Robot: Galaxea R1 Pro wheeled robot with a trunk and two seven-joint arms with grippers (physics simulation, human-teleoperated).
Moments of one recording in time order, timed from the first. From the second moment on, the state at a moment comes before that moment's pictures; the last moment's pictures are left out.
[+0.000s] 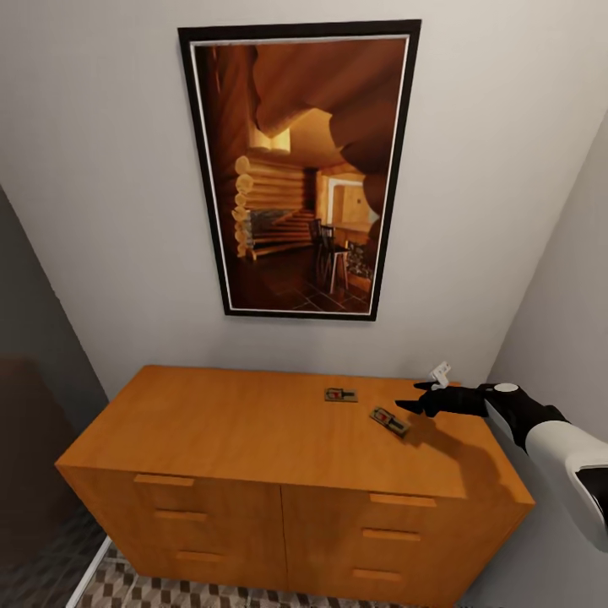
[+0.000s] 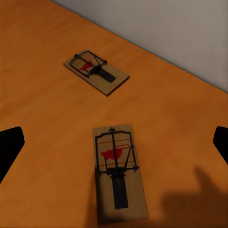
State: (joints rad) left arm 0.08 0.02 0.44 0.04 -0.47 -0.82 0.09; right arm -1.10 -0.32 0.18 -0.18 0.06 -0.04 0.96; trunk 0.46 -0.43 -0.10
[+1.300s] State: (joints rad) left arm 0.08 0.02 0.44 0.04 -0.47 -0.82 0.09; right arm -1.10 -0.32 0.18 -0.18 0.06 -0.04 0.96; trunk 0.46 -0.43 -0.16
